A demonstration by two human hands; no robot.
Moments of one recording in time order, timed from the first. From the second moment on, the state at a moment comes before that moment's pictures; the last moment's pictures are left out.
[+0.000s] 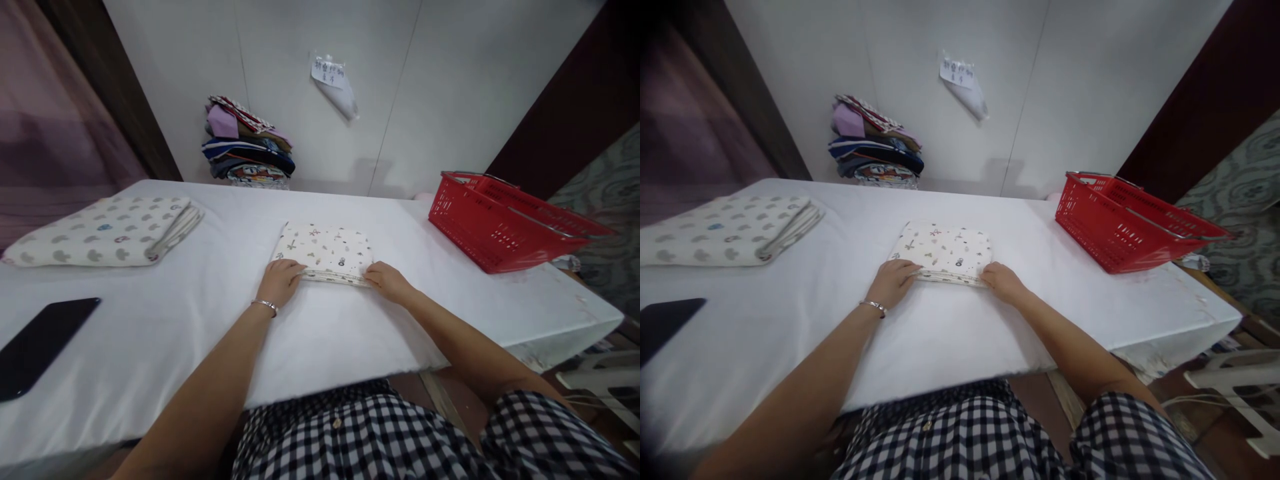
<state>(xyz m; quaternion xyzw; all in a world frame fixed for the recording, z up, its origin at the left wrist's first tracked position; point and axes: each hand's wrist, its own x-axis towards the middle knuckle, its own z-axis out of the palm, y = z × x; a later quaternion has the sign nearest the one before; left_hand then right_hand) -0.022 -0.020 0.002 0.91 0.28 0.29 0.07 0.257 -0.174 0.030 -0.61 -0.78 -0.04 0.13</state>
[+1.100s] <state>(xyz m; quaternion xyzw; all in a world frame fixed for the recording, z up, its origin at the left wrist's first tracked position) -0.021 -0.020 0.001 0.91 0.29 0.28 0.07 0.254 -0.181 0.024 -0.62 -0.78 -0.08 0.11</state>
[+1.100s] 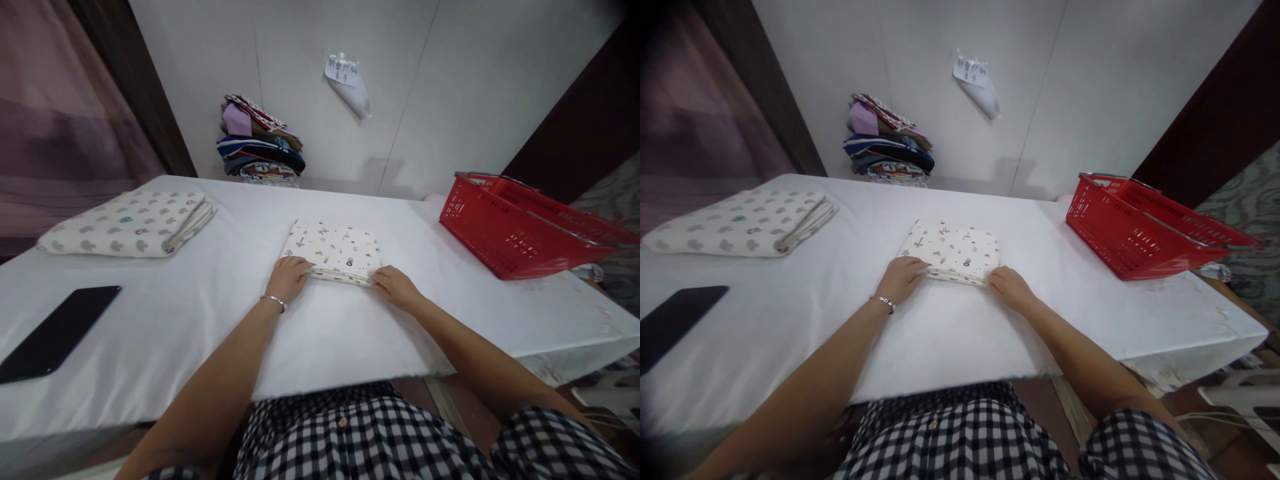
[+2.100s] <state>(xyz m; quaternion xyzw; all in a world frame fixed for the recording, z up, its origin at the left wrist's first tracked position) -0.022 -0.021 0.004 0.91 0.32 0.27 0.04 0.168 -0.117 0.036 -0.64 -0.76 0.00 0.14</state>
